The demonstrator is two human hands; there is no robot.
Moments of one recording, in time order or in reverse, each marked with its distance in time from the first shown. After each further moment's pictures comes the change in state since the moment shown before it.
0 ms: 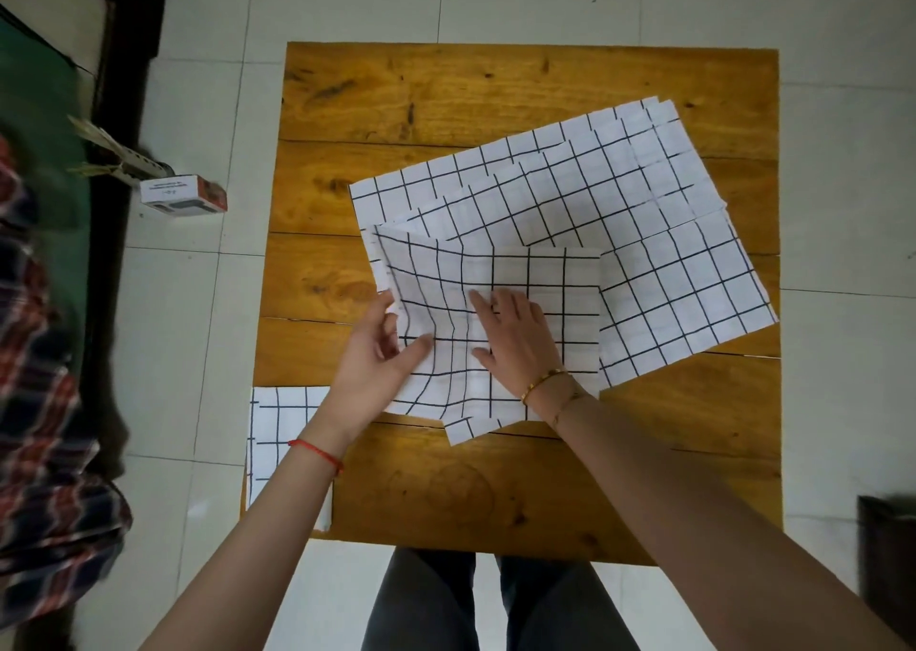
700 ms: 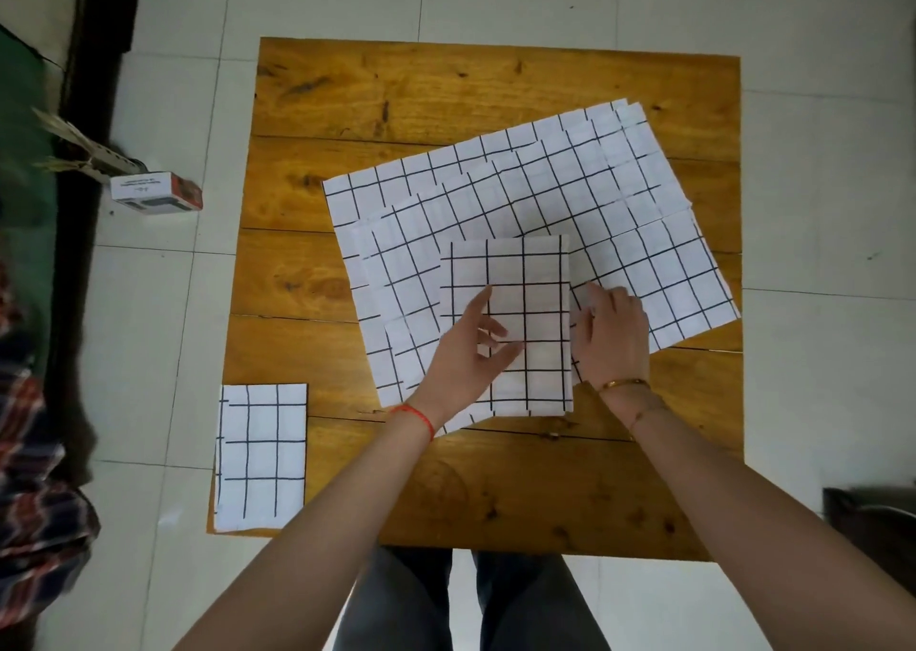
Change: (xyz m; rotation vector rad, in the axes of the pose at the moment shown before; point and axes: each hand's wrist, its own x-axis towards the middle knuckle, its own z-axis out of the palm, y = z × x) left_hand 0.011 -0.001 0.111 0.205 -0.220 0.144; right_hand -0.055 0.103 -0.020 0.117 0.207 0.483
